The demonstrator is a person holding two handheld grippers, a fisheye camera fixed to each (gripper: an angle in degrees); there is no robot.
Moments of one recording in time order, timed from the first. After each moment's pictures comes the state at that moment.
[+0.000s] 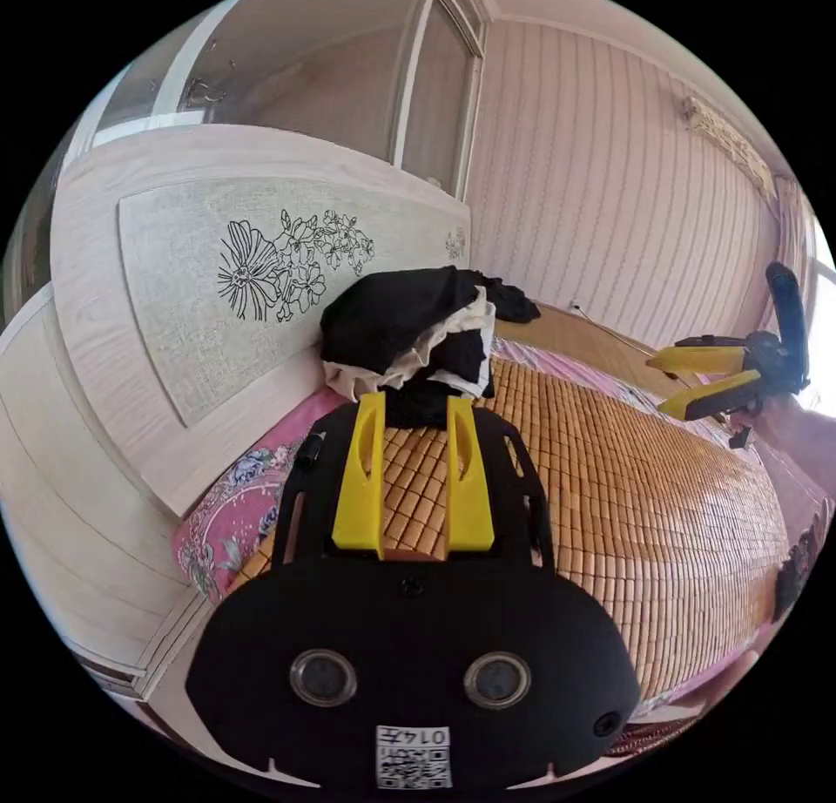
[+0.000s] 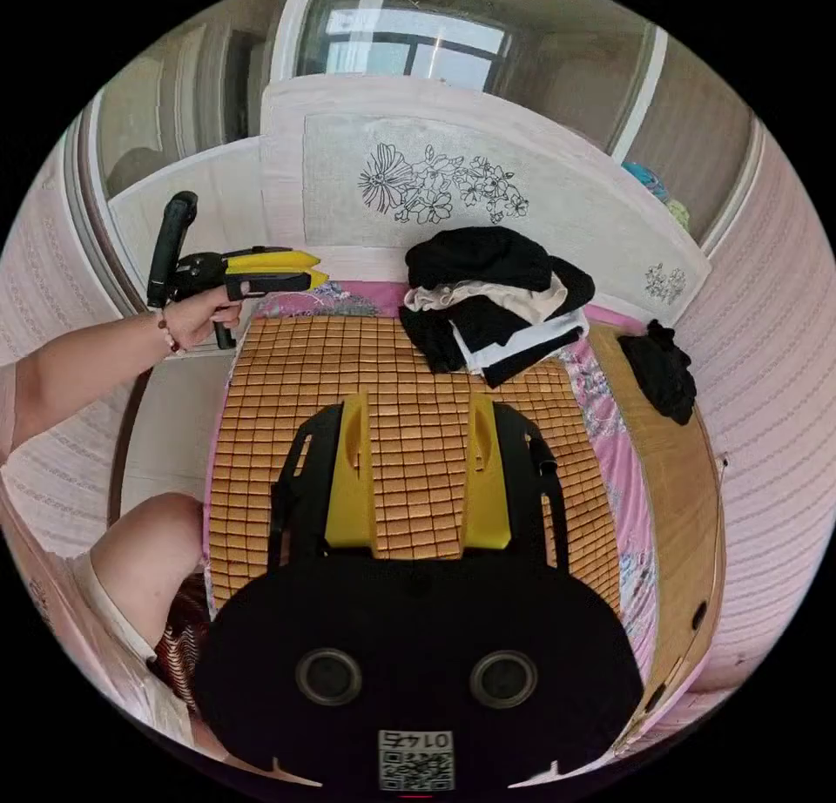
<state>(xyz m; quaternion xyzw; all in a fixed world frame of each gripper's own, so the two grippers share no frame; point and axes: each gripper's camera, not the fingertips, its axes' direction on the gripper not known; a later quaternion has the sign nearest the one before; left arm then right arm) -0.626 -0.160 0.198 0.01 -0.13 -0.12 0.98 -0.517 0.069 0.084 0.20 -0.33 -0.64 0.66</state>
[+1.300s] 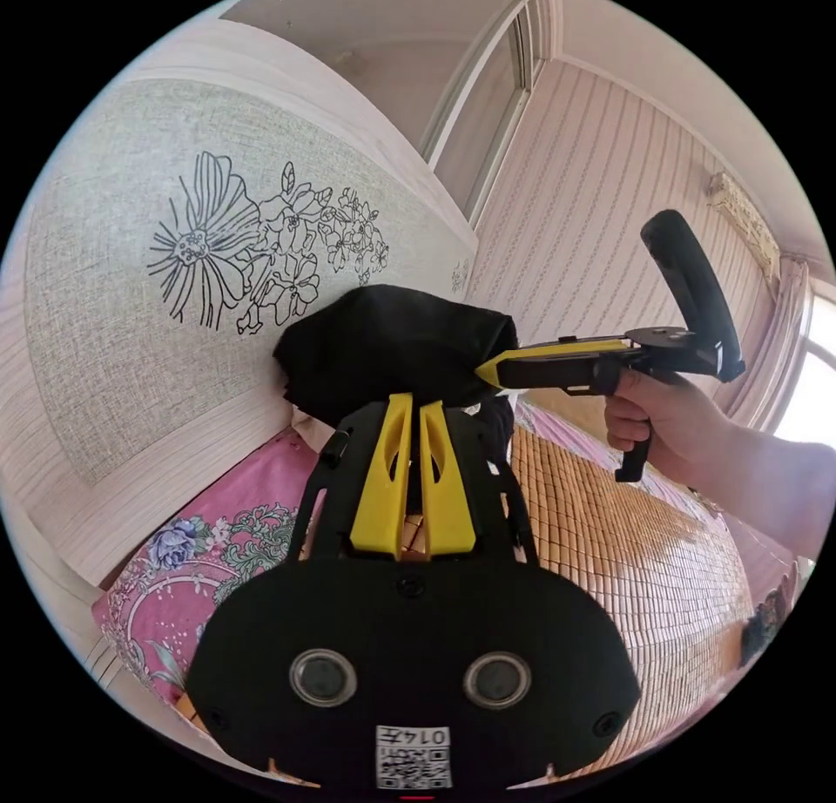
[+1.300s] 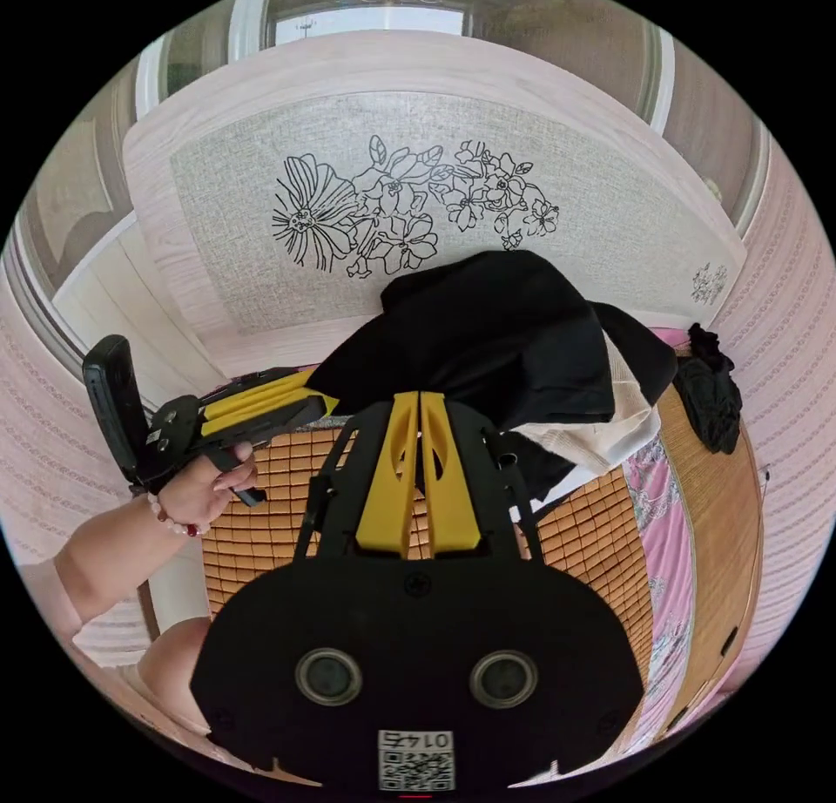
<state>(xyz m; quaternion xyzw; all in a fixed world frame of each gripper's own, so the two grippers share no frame) -0.811 -0.254 0.105 0.10 -0.05 -0.18 0.98 -0.757 0.065 0.102 0.16 -0.41 -0.60 0.67</state>
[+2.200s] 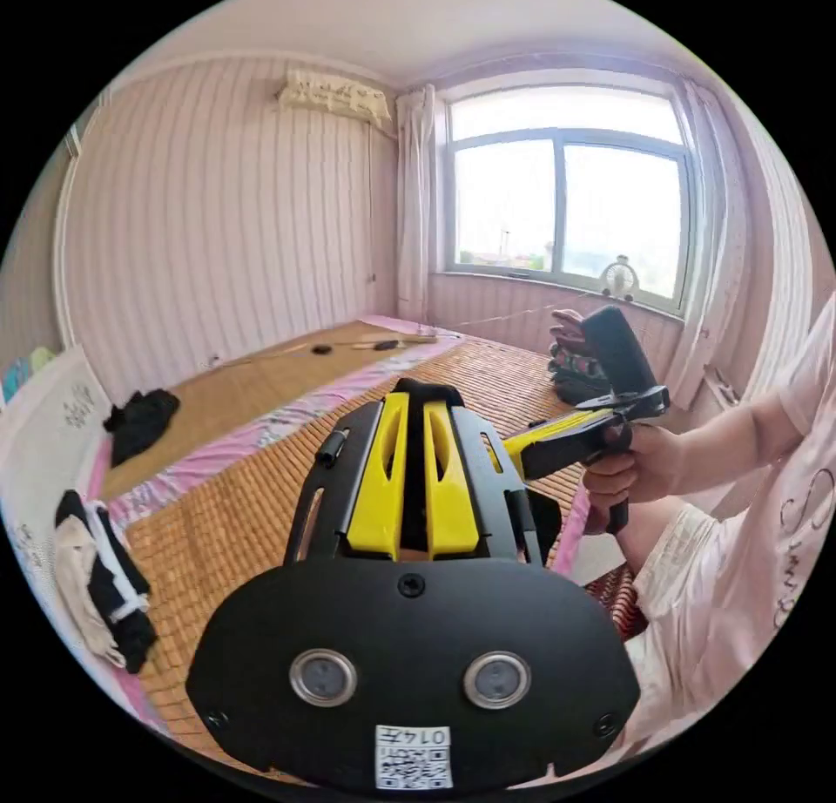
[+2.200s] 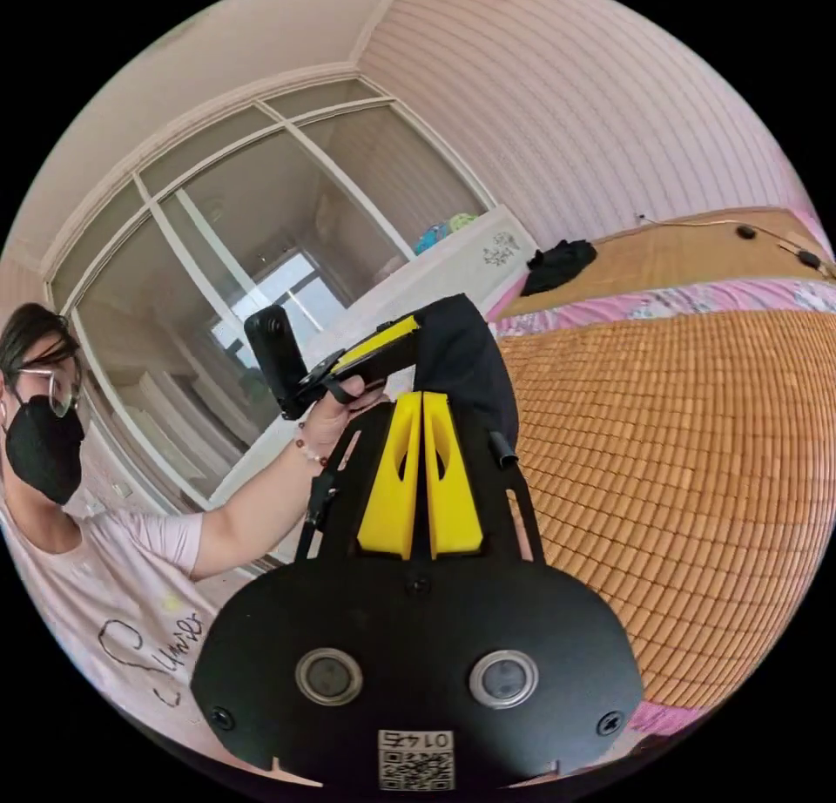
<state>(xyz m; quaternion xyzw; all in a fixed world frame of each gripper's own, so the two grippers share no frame) -0.209 -0.299 0.068 0.00 0.34 0.26 0.90 -0.005 0.089 0.308 0.10 -0.55 -0.08 0.82</state>
